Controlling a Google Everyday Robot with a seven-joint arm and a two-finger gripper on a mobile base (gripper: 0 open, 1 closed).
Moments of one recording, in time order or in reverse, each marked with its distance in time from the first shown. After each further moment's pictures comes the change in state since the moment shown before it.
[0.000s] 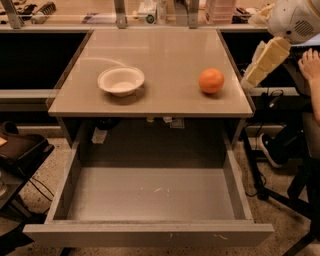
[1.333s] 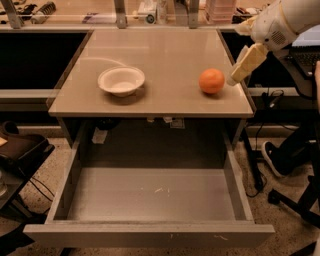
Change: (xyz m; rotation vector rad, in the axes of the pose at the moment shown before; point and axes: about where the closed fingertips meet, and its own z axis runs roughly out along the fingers) arm 0.012 -0.054 0.060 -0.018 -0.116 0.038
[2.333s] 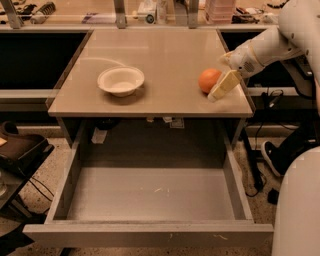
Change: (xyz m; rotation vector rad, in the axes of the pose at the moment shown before) arm 0.044 -0.013 0.113 -0.120 -0.075 0.125
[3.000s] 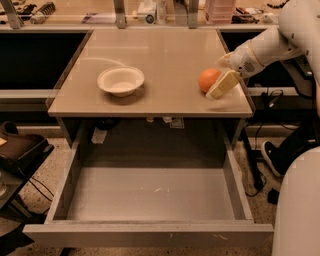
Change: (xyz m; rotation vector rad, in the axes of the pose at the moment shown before) arm 0.000 0.000 0.000 0.000 0.000 0.000
